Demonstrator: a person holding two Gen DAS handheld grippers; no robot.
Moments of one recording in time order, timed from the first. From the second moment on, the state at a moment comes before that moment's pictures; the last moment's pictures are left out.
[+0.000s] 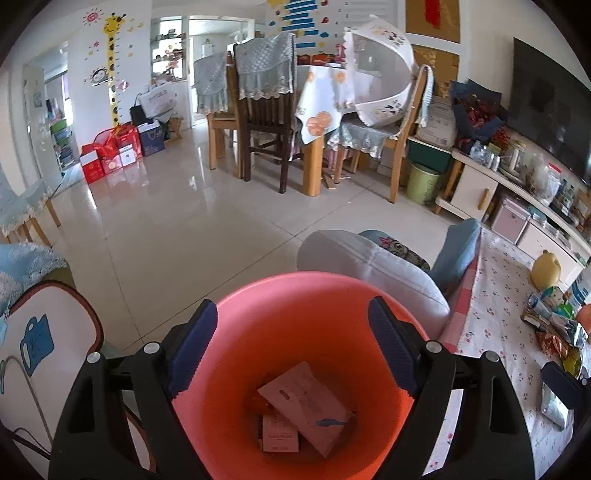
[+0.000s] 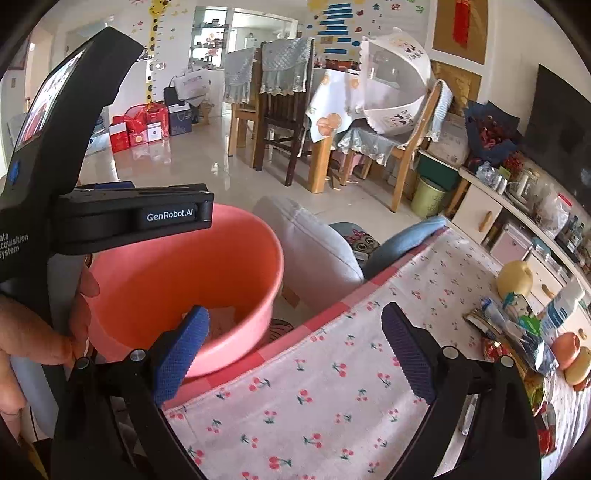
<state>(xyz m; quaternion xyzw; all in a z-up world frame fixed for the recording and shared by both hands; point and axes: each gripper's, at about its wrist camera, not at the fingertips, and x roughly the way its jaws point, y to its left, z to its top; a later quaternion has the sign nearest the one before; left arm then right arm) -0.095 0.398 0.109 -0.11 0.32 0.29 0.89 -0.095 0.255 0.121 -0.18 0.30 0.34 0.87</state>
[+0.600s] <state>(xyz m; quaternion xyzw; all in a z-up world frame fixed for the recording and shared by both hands) -0.067 0.329 0.115 -0.07 0.33 0.25 0.91 -0.097 0.192 0.119 -0.16 0.31 0.30 0.89</state>
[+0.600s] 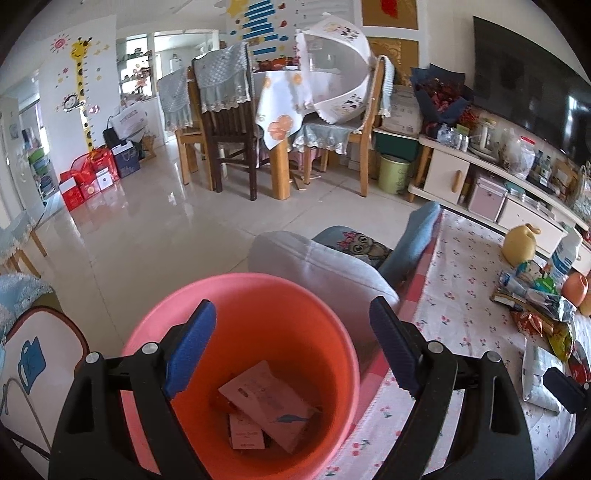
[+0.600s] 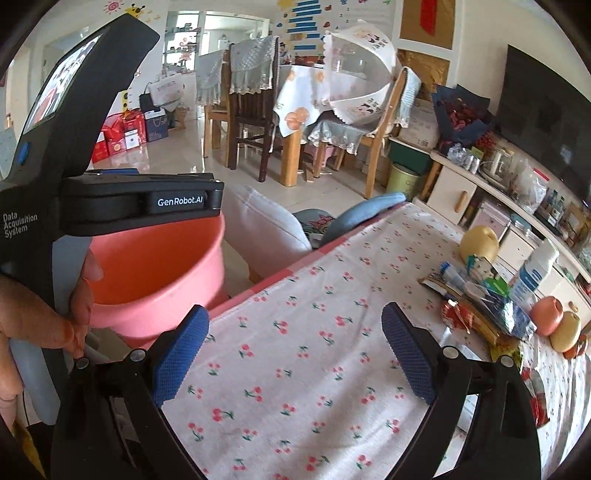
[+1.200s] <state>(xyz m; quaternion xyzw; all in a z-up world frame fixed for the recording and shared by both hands) -0.043 0.253 0.113 -0.01 0.34 0.21 0.92 -0.091 0.131 0.117 -0.13 0.32 0.26 0.90</state>
